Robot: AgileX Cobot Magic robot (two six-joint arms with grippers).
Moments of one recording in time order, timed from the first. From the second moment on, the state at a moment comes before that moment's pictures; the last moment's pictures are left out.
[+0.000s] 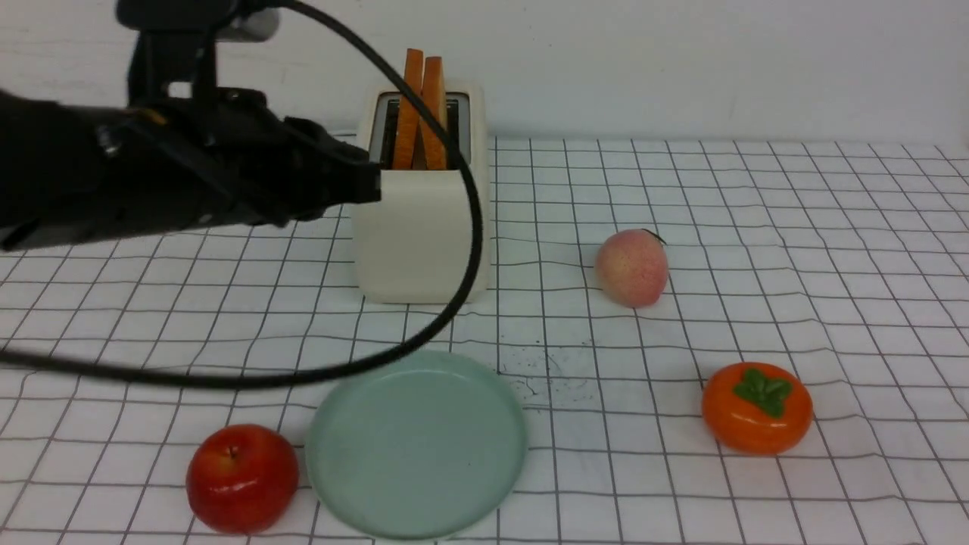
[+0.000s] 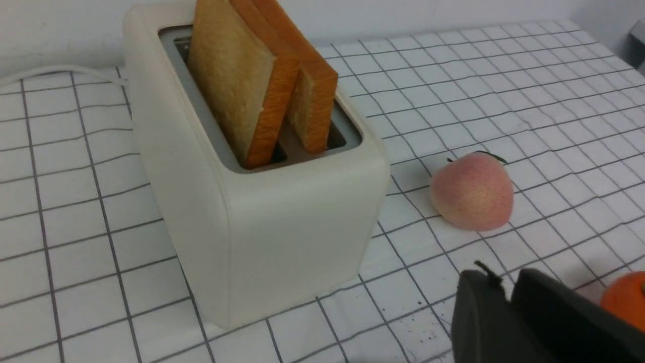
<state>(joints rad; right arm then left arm) 0.54 0.49 -0.76 0.03 0.77 0.25 -0.34 1.38 -1.08 -0.67 0.23 0.53</state>
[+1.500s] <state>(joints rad) 0.54 0.49 -0.76 0.10 0.77 0.24 -0.34 1.86 -1.36 -0.35 -0.18 0.33</state>
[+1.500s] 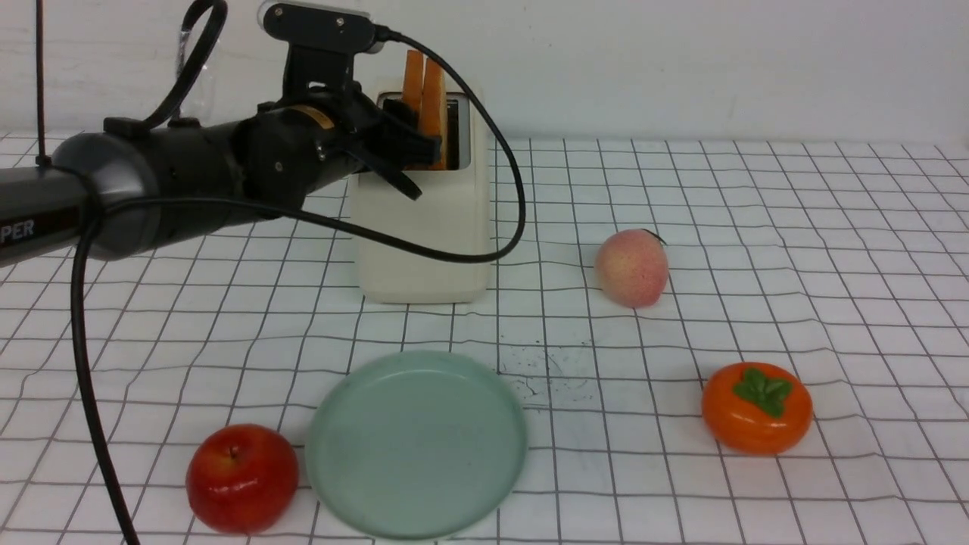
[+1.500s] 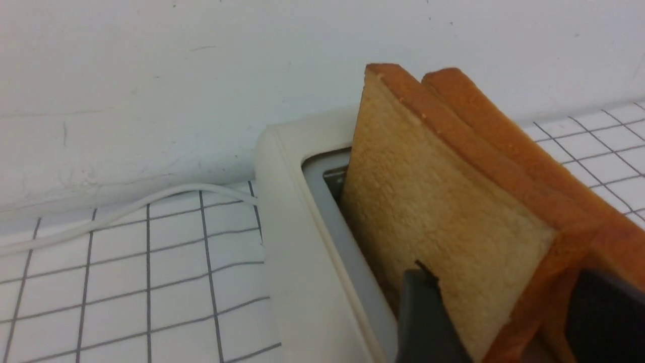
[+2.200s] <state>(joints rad) 0.54 0.49 -0.76 0.12 0.77 0.24 -0.34 1.86 -1.36 -0.15 -0.27 0.10</state>
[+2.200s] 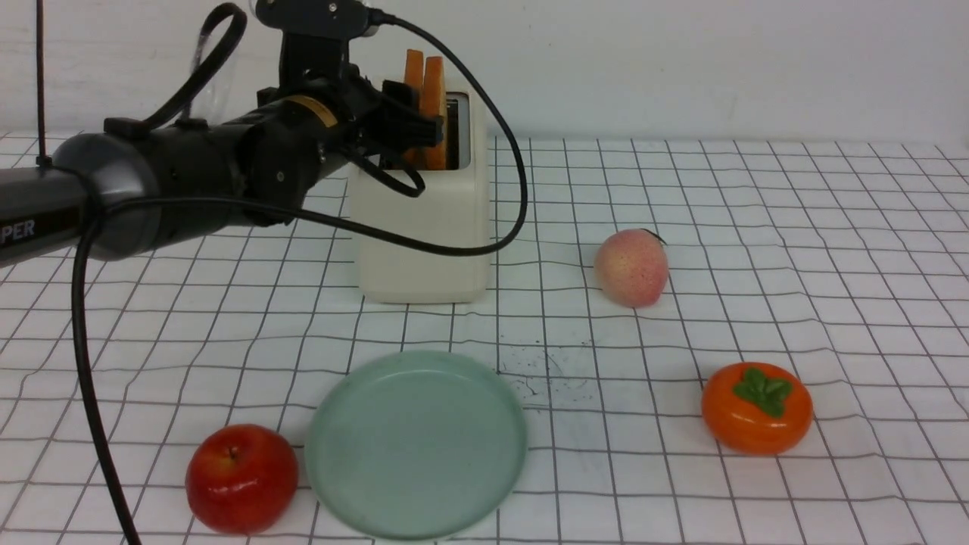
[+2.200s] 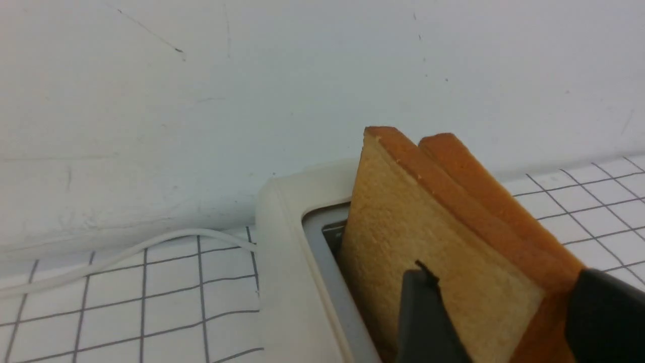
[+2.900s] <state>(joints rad) 0.54 0.49 -0.76 0.12 0.78 0.24 -0.34 1.92 -1.36 -0.02 -0.30 -0.01</state>
